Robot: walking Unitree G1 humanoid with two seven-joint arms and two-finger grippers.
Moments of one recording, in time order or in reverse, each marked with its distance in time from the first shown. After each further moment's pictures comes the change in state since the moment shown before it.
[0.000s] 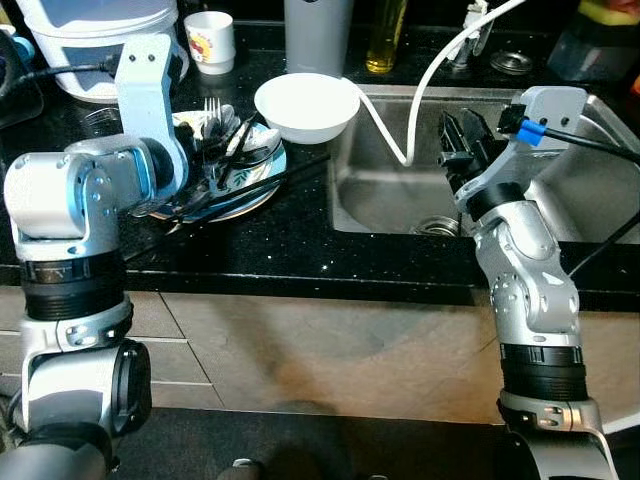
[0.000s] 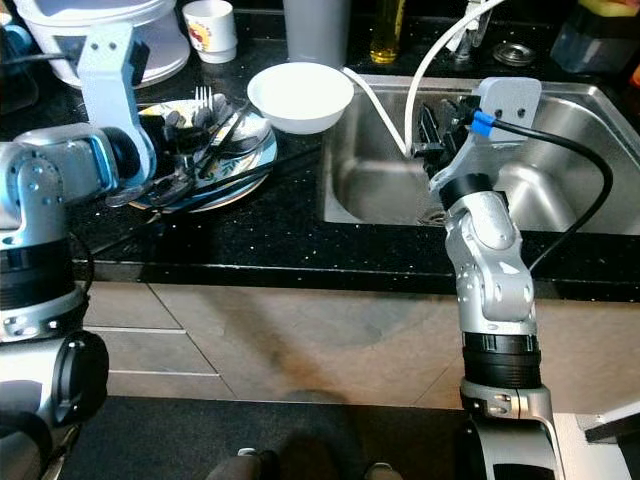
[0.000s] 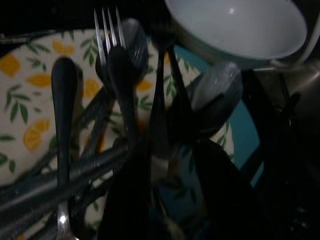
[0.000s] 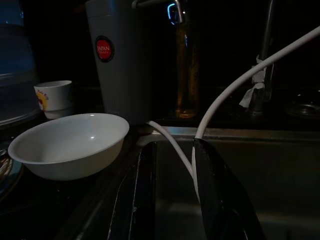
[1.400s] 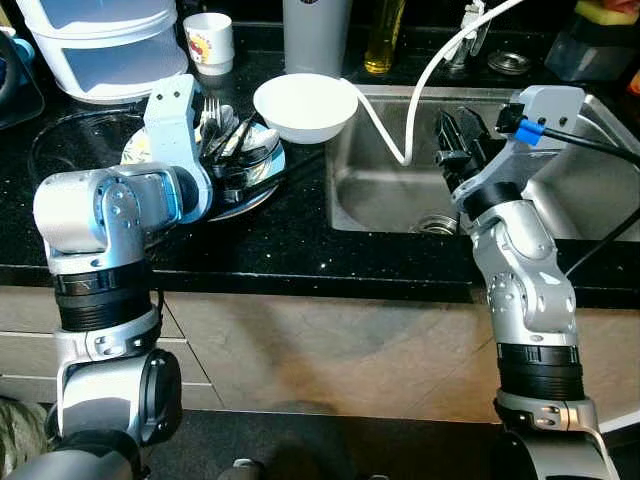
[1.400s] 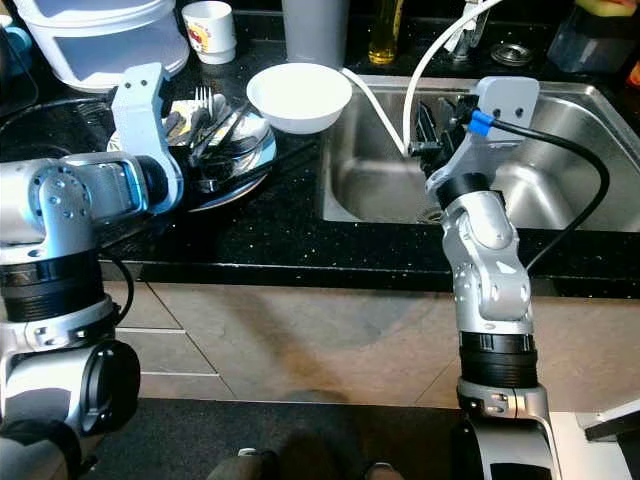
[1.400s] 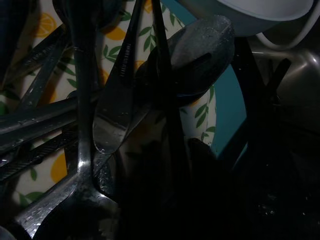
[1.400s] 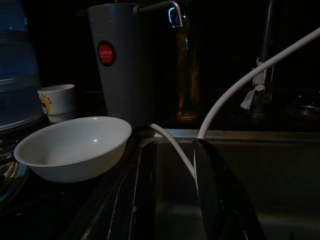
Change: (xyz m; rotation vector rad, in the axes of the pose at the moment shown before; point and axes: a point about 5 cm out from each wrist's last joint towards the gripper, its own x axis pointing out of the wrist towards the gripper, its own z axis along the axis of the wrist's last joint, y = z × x) left arm 0.011 -0.015 -0.021 -0.123 0.090 -0.007; right arm 0.001 0.003 0.000 0.013 -0.008 0.006
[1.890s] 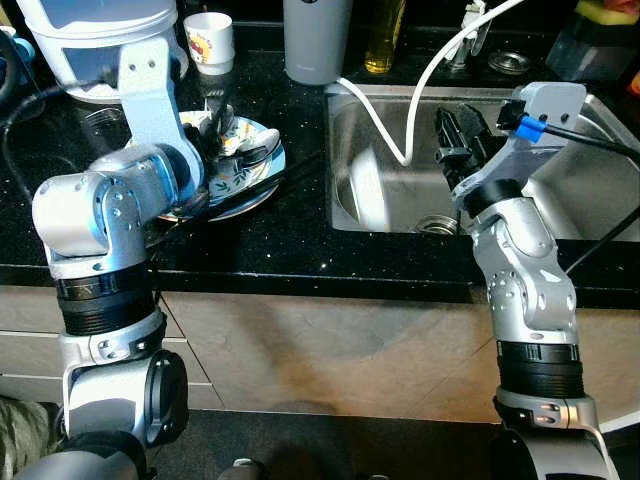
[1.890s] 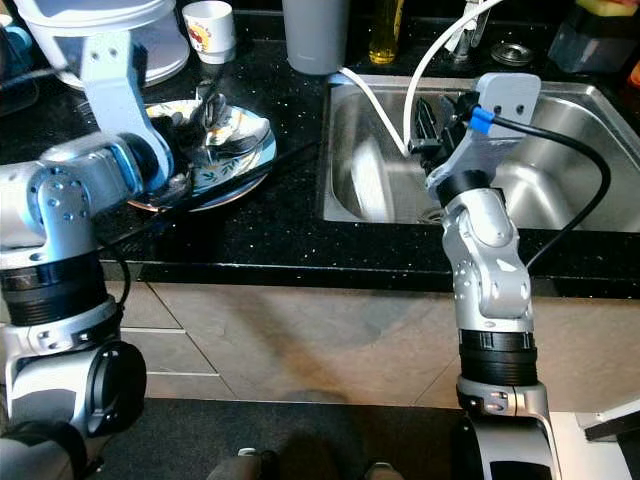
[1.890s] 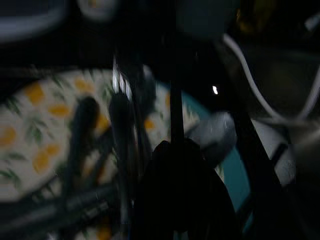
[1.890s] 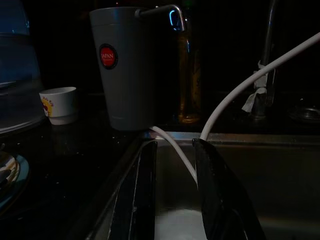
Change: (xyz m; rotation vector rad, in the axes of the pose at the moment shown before) left arm -0.011 -0.003 0.030 0.066 -0.319 0.099; right arm 0.002 0.001 0.002 0.002 -0.009 0.003
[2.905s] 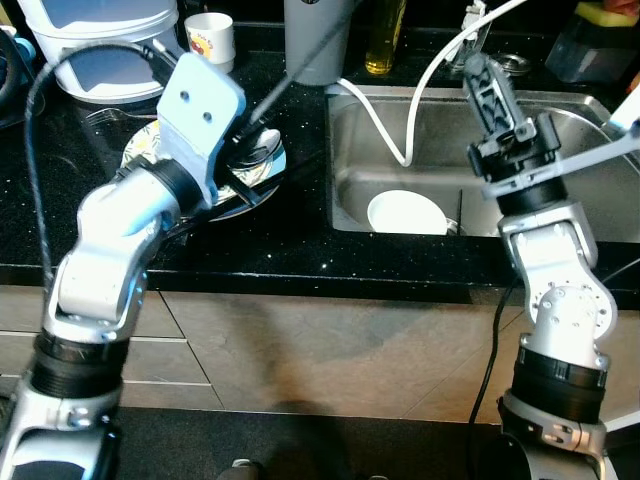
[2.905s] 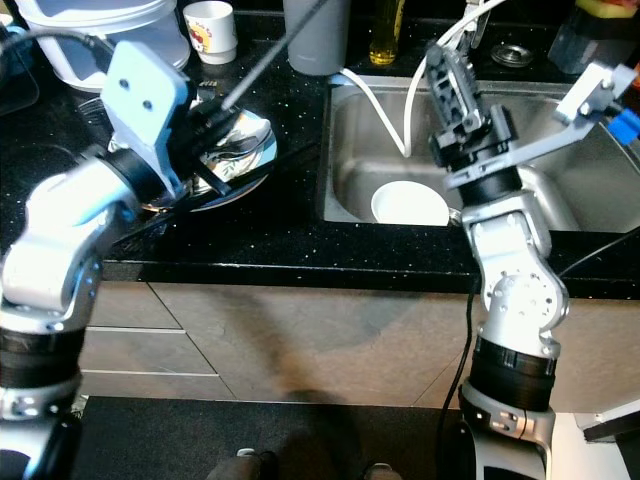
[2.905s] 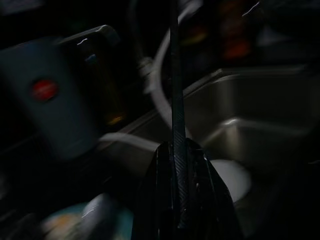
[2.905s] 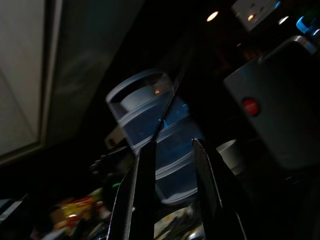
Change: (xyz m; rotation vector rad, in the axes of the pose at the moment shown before) left arm -0.034 -0.047 -0.024 0.491 -0.441 -0.630; right arm -0.027 0.011 0.037 0.759 -0.194 0.408
